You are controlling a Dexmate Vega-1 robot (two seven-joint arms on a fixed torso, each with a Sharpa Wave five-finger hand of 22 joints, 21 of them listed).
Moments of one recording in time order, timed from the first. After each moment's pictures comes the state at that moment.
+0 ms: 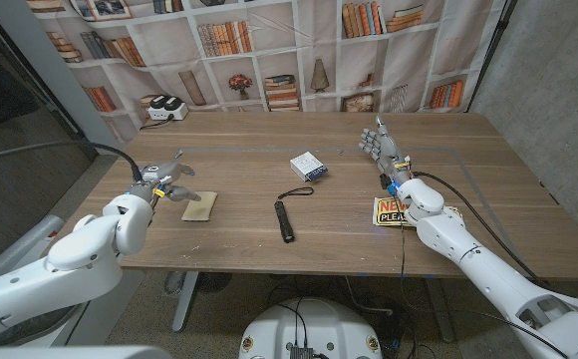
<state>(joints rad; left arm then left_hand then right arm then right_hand) 1.41 1.24 0.19 -2.32 0.48 0.85 0.04 1.03 0.09 -0.21 -0.13 0.30 0.47 -0.05 0.26 0.19 0.50 -0.14 0.23 0.20 0.48 -0.05 0.21 0.19 0.33 -0.04 0.25 0.18 -0.83 -0.47 -0.43 -1.34 0.60 0.24 -0.04 0.29 0.01 0.00 0.07 0.25 0.19 0.07 0.20 0.19 0.20 0.10 0.22 0.18 0.12 0.05 0.19 0.18 0.23 -0.04 0.22 0.18</state>
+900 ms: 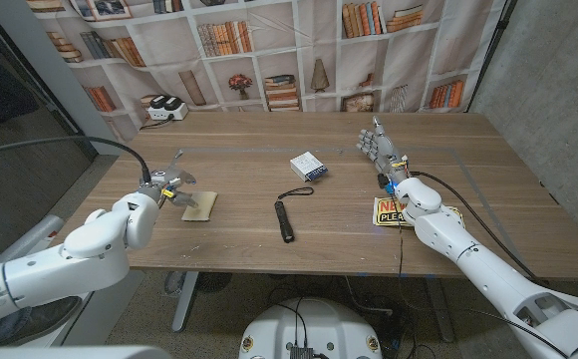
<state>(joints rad) 1.20 1.31 0.43 -2.28 0.44 0.90 0.01 1.10 0.15 -0.18 -0.14 0.30 0.44 -0.04 0.24 0.20 0.48 -0.13 0.21 0.20 0.47 -0.05 0.20 0.19 0.34 -0.04 0.25 0.19 -0.82 -0.47 -0.44 -1.35 0.60 0.21 -0.05 0.29 0.02 0.00 0.07 0.25 0.19 0.07 0.20 0.19 0.20 0.10 0.22 0.18 0.12 0.05 0.19 0.18 0.23 -0.04 0.22 0.18</state>
